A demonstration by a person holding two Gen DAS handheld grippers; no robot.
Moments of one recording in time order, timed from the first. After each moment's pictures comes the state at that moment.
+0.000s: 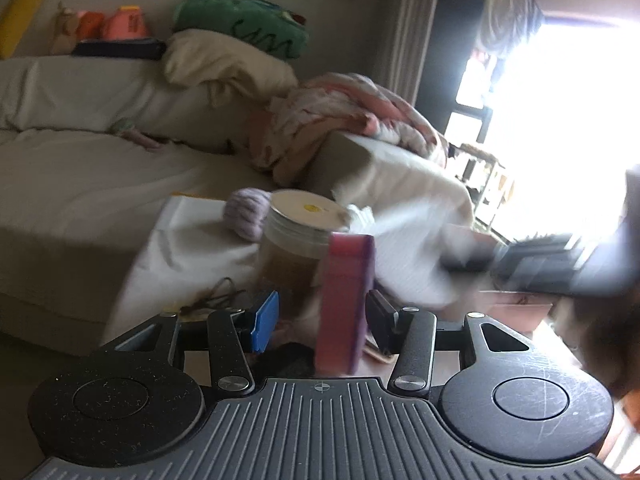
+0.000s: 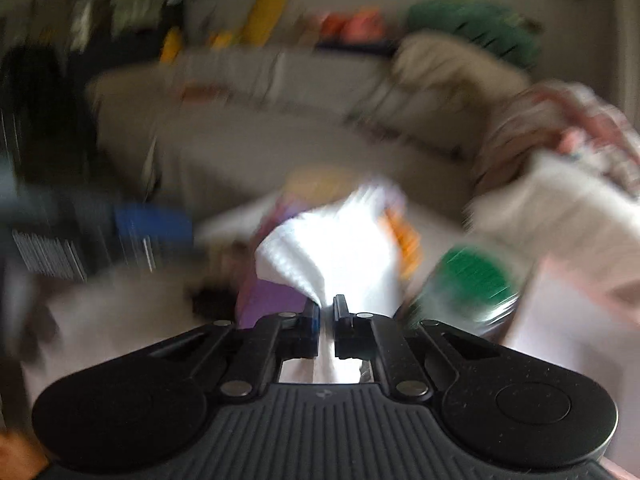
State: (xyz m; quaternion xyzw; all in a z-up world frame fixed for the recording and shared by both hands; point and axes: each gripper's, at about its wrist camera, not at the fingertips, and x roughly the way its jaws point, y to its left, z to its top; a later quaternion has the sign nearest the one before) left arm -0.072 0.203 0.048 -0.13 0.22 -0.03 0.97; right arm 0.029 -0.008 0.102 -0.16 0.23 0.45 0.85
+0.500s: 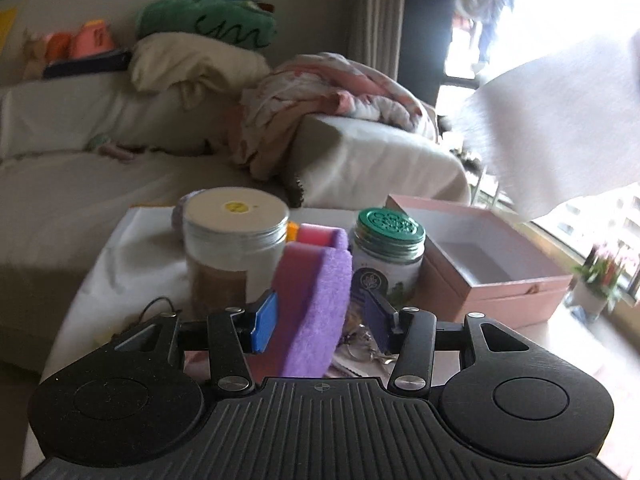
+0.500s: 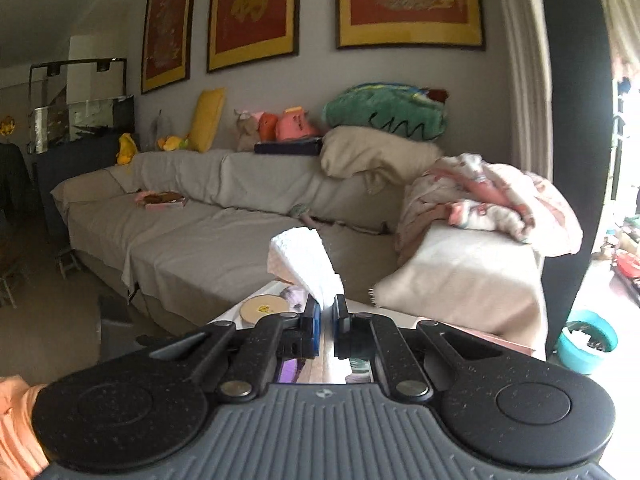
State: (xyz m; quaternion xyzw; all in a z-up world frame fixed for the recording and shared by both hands) left arm -0.021 0.148 0.040 -0.06 0.24 -0.03 0.97; right arm -0.023 -0.144 0.220 -0.07 0.16 0.40 0.90
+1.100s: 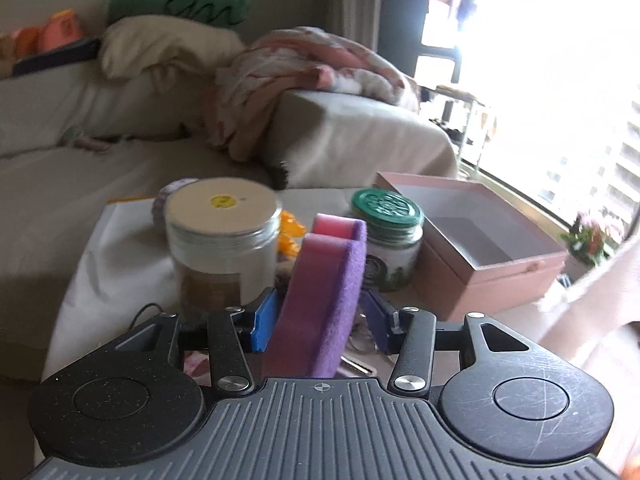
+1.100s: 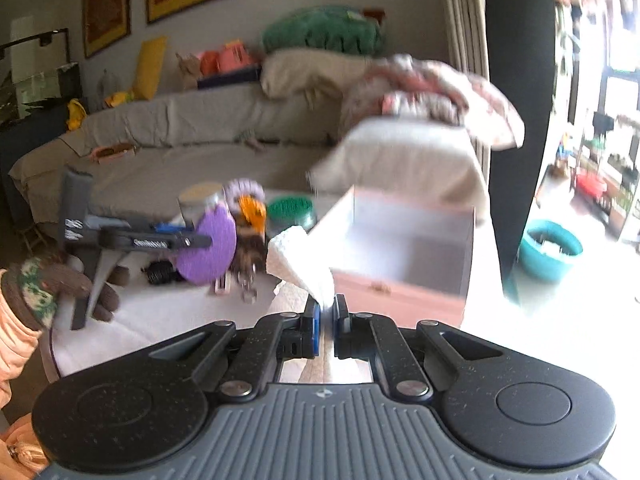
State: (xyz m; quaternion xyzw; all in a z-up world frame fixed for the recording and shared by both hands) left arm -0.009 0.158 0.041 -0.04 0.27 -0.07 0.96; right arm -0.020 -0.214 0.125 -0.07 0.28 0.33 0.90
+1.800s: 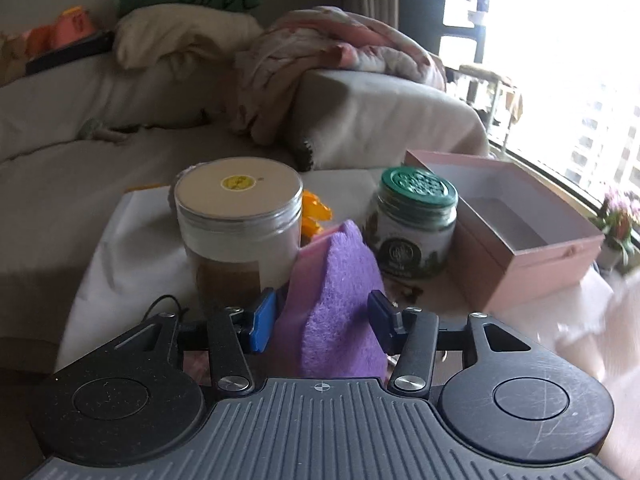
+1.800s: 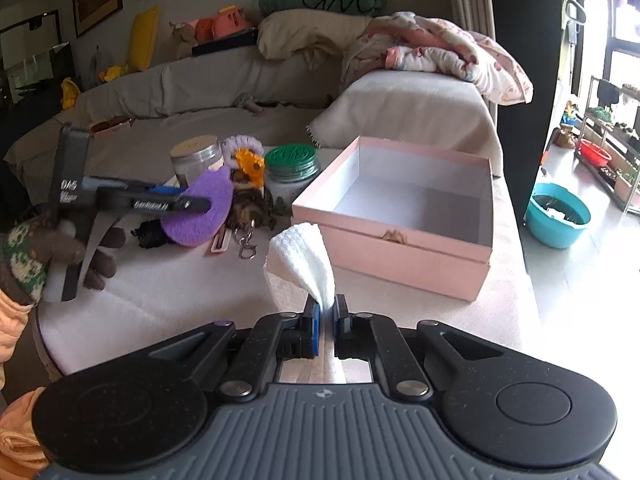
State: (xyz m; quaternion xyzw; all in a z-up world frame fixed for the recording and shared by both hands) left arm 0.007 0.157 0.026 -0.04 0.30 -0.03 0.95; right arm -0.014 -0.197 0.096 -0.08 0.32 0.33 0.88
